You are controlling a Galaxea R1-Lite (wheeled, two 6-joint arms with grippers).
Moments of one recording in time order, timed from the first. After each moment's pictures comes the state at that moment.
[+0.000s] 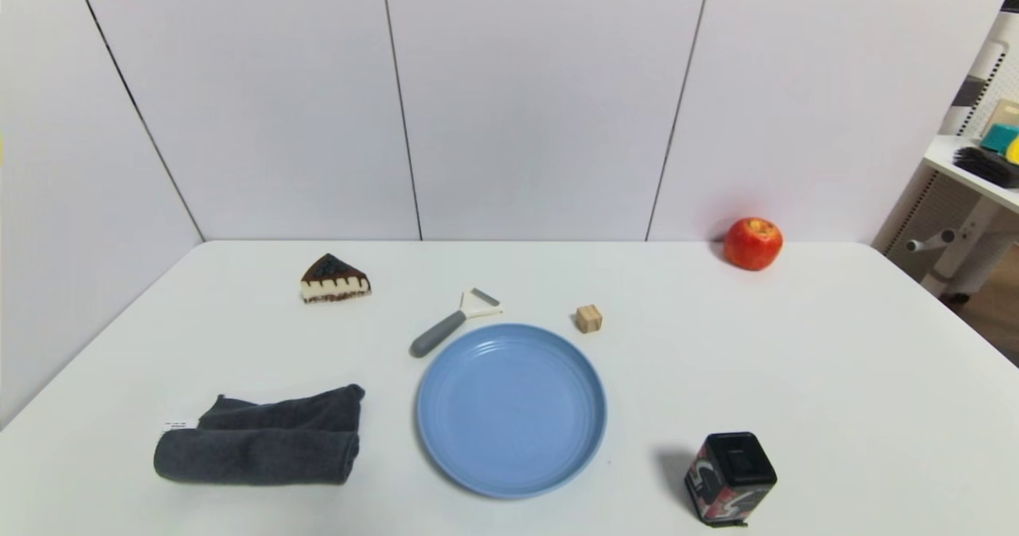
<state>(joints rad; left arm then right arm) -0.01 0.00 0.00 0.01 0.00 0.01 0.00 0.00 -0.02 0.04 -0.02 0.04</state>
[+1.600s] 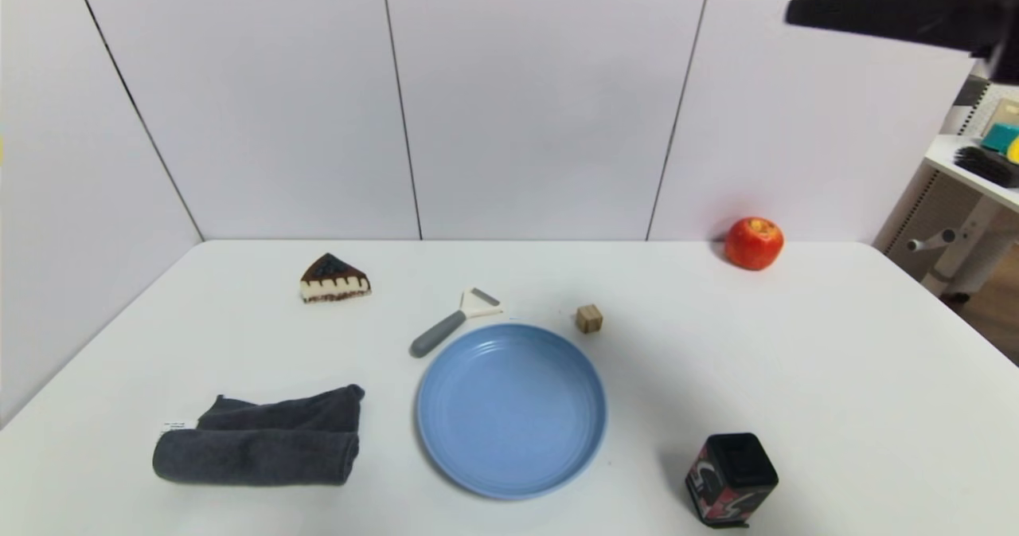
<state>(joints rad) -0.01 0.00 0.00 0.01 0.00 0.01 0.36 1.37 -1.40 0.07 0.41 -0.03</state>
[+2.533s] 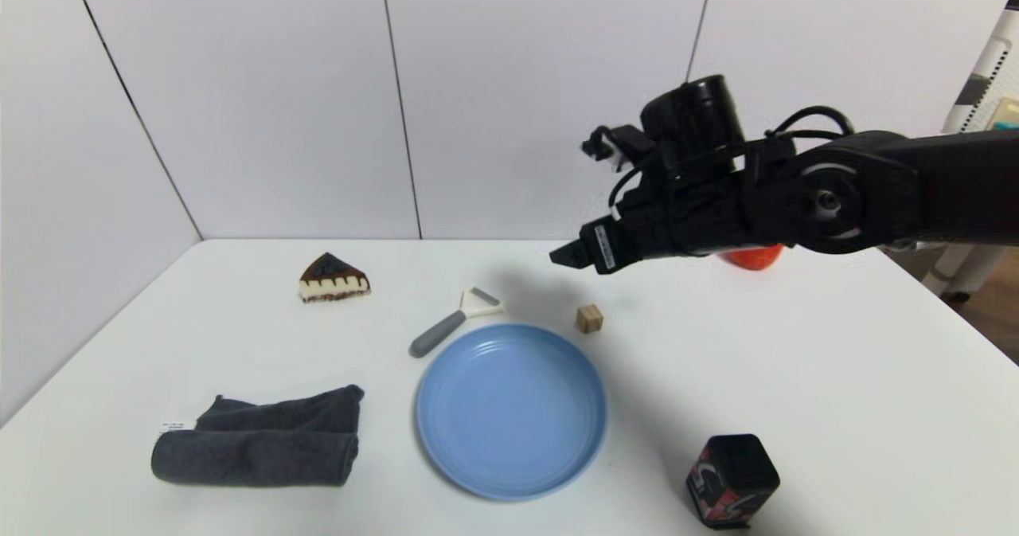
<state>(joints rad) -0.01 0.00 0.00 0.01 0.00 0.01 0.56 1.96 -1.56 0.19 -0.05 -0.07</state>
